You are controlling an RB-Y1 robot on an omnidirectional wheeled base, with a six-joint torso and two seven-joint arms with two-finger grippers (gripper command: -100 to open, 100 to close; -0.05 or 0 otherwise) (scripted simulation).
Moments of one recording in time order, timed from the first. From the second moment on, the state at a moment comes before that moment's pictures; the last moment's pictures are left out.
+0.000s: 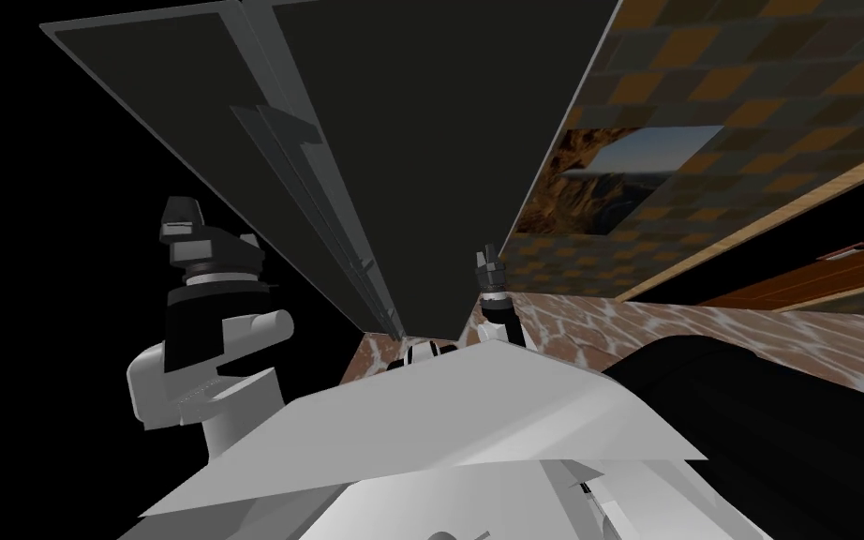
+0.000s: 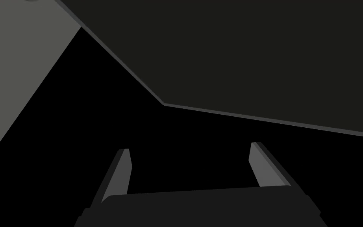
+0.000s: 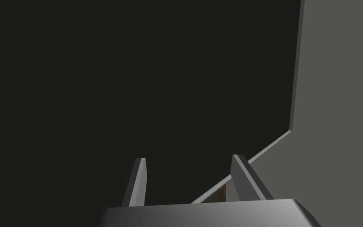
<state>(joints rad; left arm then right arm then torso) -0.04 0.17 0.37 -2.27 -0.11 0.17 0.15 0.49 -0.04 0.04 -2.25 -0.01 -0.49 0.08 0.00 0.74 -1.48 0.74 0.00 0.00</state>
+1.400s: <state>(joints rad) -0.36 0.19 0.53 -2.25 -0.11 0.53 0.20 0.52 -0.05 0.08 -2.23 0.00 -0.49 0.07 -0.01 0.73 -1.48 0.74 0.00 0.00</state>
